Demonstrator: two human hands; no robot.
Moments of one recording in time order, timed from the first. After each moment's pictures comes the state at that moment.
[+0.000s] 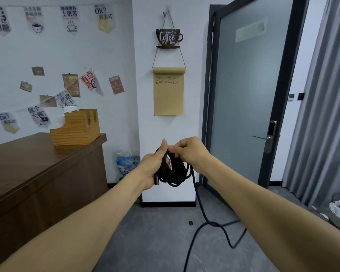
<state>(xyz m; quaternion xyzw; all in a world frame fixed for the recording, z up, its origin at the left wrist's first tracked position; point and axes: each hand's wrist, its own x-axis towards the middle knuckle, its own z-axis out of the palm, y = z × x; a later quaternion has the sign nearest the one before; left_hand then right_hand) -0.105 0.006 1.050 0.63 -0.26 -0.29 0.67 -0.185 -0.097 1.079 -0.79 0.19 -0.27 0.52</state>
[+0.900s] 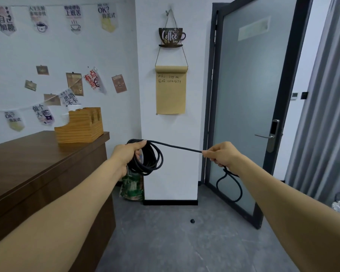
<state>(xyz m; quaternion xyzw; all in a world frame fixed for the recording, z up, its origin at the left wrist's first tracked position) -0.054 0.050 1.062 0.63 -0.16 -0.19 0.73 -0.234 -0.158 1.066 -0.81 0.31 -0.23 0.45</state>
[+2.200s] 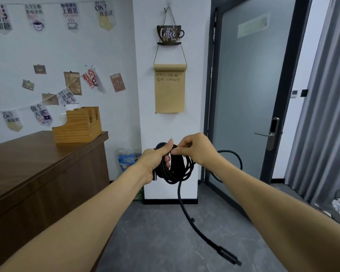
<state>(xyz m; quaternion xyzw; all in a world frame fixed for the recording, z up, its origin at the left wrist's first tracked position) -0.106 0.008 1.056 0.62 -0.23 -0.31 0.68 -0.202 -0.110 1.077 -0.87 0.12 -0.28 0.40</state>
